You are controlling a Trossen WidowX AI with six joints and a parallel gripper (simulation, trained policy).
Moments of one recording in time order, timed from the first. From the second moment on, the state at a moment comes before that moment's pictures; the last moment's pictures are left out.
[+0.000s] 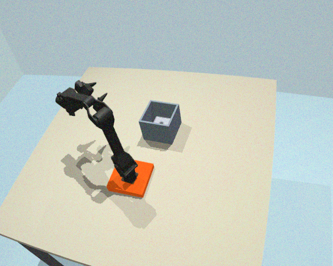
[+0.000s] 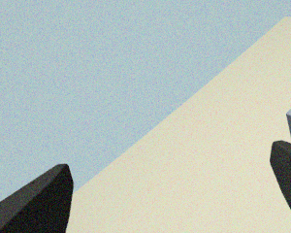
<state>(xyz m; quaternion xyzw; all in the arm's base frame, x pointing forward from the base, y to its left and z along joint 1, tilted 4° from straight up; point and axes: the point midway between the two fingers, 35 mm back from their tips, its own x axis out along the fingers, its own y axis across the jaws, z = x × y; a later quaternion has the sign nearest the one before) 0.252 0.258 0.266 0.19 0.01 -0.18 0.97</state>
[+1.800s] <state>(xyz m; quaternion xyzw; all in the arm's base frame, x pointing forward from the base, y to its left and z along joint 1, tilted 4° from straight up) 0.166 0.111 0.106 0.31 0.59 -0.42 0.62</state>
